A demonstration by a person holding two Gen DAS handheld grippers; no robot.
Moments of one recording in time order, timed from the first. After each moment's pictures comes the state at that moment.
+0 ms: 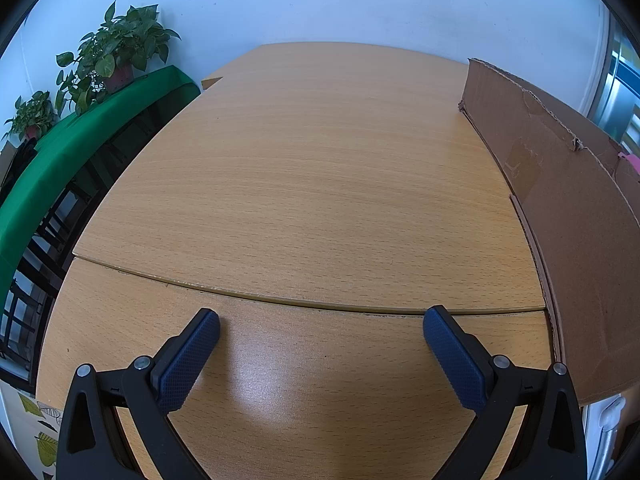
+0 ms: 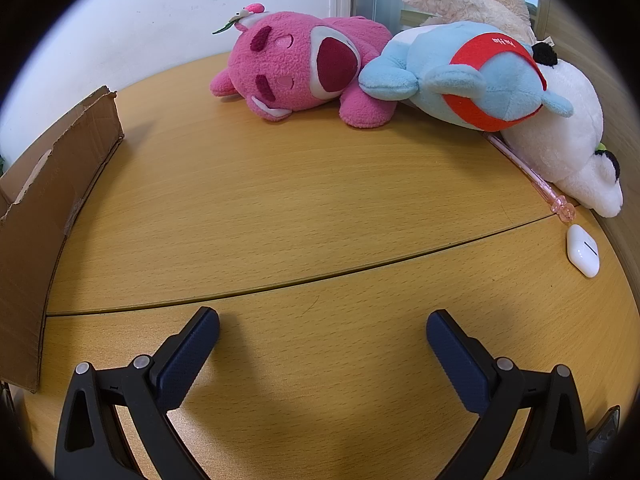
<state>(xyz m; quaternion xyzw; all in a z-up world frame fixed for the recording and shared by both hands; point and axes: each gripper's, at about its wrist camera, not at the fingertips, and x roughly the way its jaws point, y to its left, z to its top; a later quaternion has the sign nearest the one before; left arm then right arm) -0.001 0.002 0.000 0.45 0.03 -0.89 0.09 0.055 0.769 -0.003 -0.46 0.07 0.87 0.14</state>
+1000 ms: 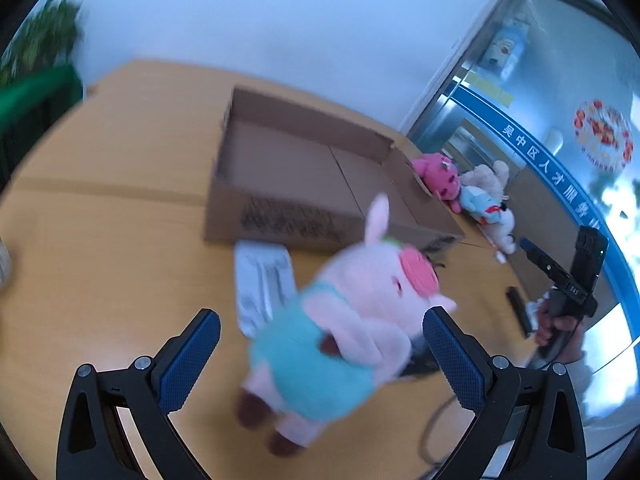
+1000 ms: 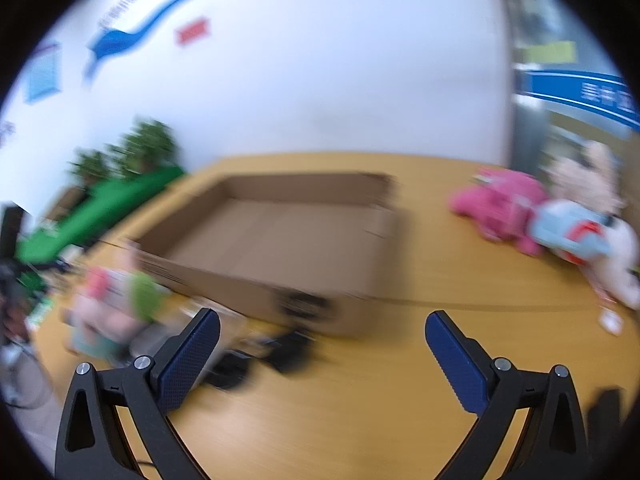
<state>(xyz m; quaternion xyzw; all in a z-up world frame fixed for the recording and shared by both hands) 0.216 0.153 0.099 0.37 0.19 -0.89 -0.20 0.212 0.535 0.144 -0.29 0.01 0.95 -0.14</state>
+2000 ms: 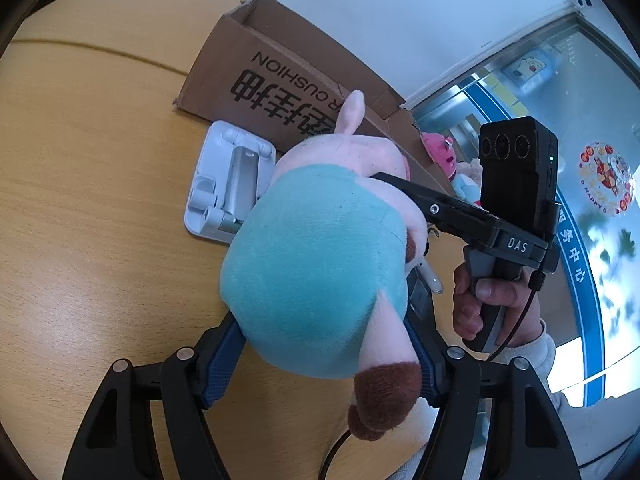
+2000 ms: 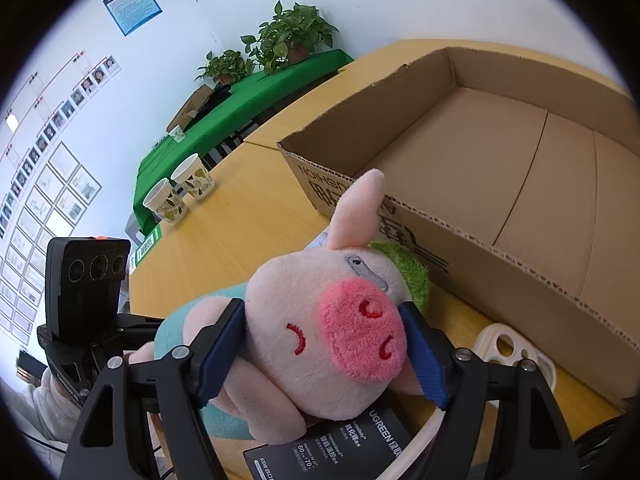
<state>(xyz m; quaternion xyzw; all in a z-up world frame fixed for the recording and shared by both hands) 0.188 0.179 0.026 0.47 0.28 -0.81 -0.21 0.096 0.338 0.051 -0.46 0.01 0.78 -0.42</state>
